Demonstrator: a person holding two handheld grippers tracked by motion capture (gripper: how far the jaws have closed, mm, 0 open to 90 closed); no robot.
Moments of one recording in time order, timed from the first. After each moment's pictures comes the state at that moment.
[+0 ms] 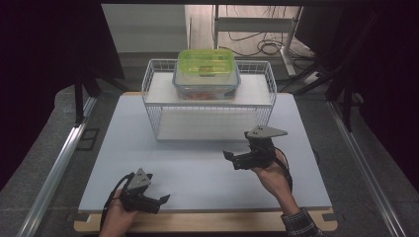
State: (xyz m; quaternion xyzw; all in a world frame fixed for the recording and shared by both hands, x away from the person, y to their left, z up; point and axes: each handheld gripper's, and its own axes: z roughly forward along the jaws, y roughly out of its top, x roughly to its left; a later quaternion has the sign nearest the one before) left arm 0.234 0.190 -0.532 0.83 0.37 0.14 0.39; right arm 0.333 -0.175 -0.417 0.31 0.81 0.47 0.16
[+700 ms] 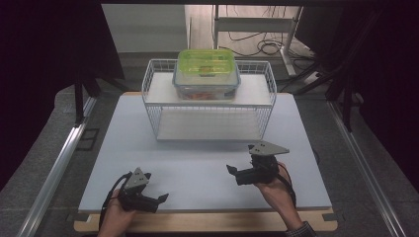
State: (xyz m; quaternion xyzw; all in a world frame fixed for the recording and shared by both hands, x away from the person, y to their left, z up) left arm 0.235 0.195 -0.533 0.82 0.38 0.14 0.40; right arm 0.305 -0.186 -0.443 0.31 0.82 0.45 0.18
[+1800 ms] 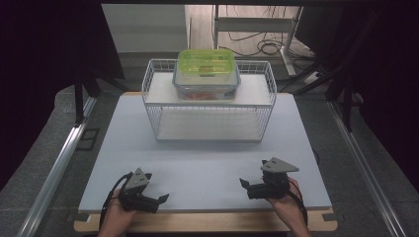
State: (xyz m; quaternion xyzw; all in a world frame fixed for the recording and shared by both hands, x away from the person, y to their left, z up) left arm 0.235 0.194 -0.535 0.82 0.37 0.14 0.40; right arm 0.283 -0.223 -0.484 0.35 0.82 0.41 0.21
